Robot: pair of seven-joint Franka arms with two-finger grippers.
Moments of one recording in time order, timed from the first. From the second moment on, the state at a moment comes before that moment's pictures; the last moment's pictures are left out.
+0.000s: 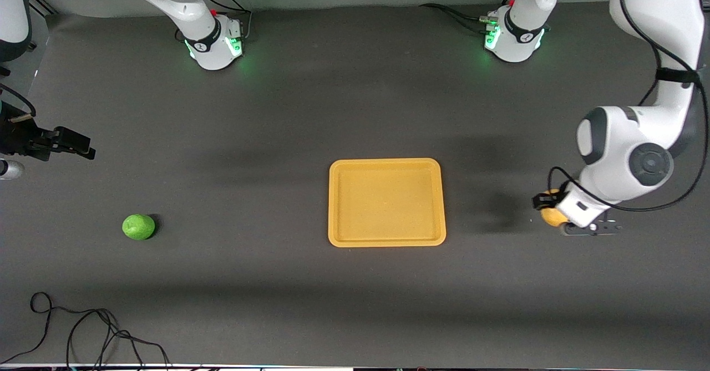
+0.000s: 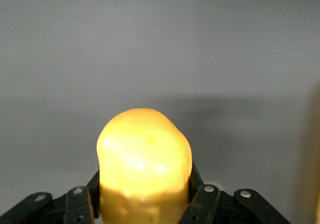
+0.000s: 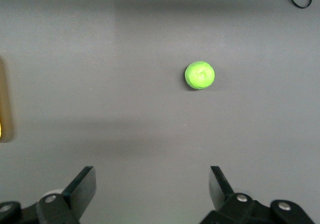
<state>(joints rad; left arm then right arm) -0.15 0.35 0.03 -1.91 -0.02 2.23 -0.16 -0.04 0.07 -0.04 -1.59 -0.01 1.62 -0.07</state>
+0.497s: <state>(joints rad) -0.47 0.46 -0.02 -1.81 -0.10 2.29 -0.47 -0.04 0.07 -0.04 -1.59 -0.01 1.62 -0.07</state>
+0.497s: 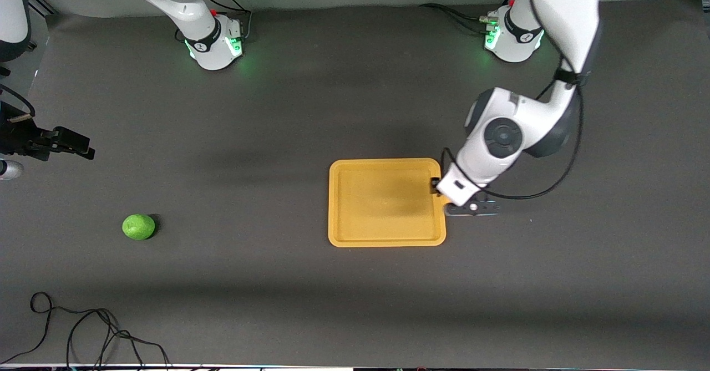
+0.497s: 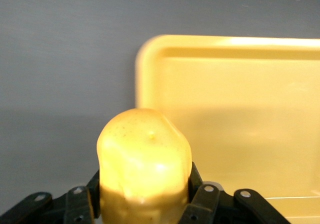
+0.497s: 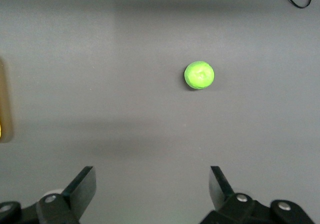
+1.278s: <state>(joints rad) -0.49 0.65 -0.07 -1.74 -0.11 2.36 -0.51 -0.04 0.07 -0.03 -1.58 -0.01 1.63 -0.10</state>
